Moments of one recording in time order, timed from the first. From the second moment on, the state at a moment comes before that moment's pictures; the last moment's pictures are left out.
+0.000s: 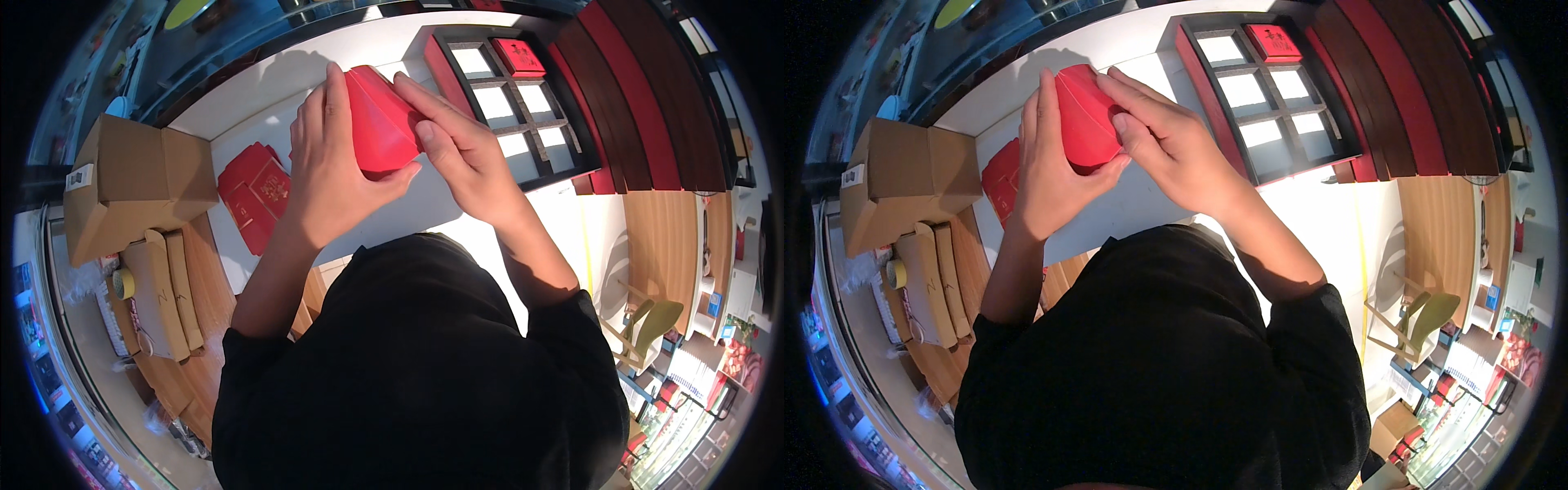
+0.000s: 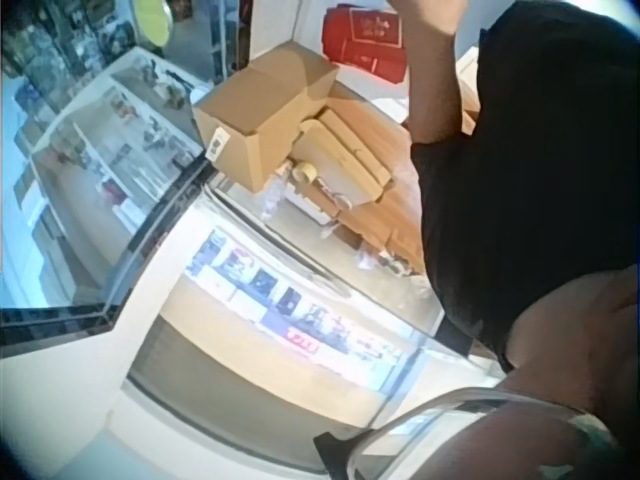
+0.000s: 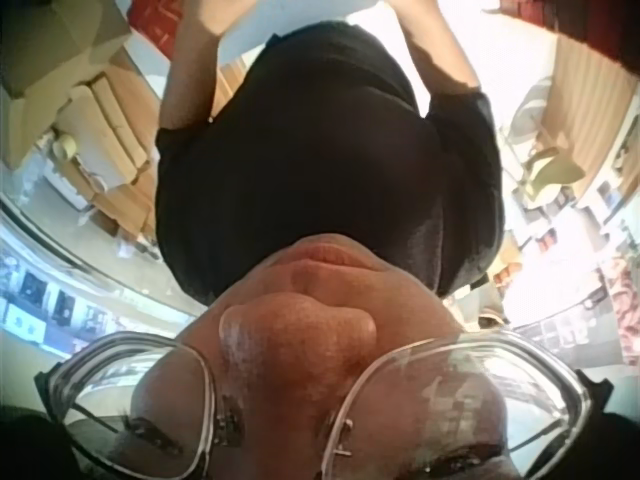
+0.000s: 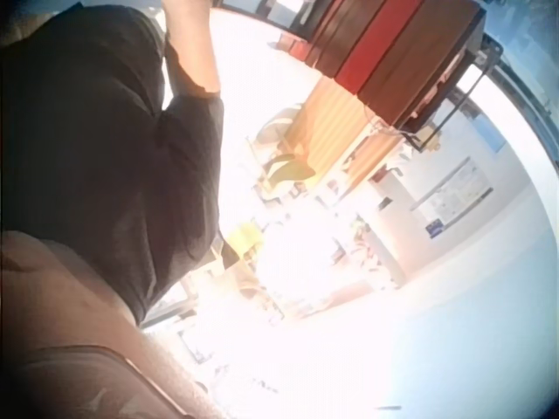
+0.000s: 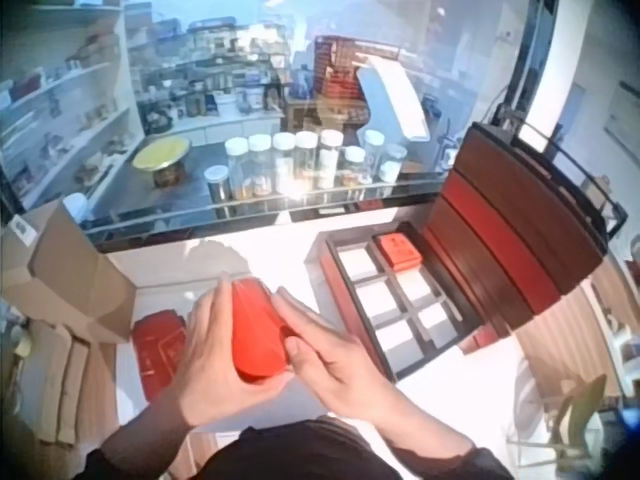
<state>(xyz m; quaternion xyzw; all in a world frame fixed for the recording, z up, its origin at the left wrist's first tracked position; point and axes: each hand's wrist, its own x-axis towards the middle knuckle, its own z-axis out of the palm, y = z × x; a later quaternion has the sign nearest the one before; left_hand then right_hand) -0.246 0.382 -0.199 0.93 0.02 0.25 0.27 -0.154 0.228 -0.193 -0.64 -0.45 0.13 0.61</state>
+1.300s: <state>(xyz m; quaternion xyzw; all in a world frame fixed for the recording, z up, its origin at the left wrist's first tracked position) -0.242 0.383 -0.165 0.84 -0.17 0.27 0.44 -0.138 0.188 -0.175 -0.59 -0.57 0.01 0.57</state>
